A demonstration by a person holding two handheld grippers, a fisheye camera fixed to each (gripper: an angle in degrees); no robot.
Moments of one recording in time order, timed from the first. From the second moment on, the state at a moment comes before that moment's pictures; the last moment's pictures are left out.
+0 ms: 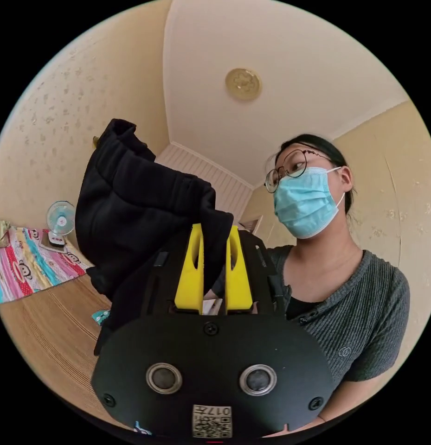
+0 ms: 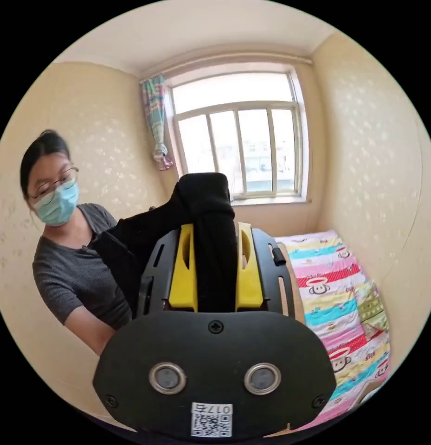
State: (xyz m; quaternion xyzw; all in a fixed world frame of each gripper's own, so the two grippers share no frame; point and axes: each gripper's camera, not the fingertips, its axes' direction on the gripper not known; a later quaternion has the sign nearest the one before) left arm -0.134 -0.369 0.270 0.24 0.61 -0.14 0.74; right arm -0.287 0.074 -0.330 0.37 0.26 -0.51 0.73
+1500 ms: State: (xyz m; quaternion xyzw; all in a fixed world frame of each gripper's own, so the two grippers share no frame) left arm -0.592 -0.188 0.466 -0.32 0.22 -0.70 0.60; right arm 0.073 0.274 -0.145 0.83 0.02 0.20 0.52
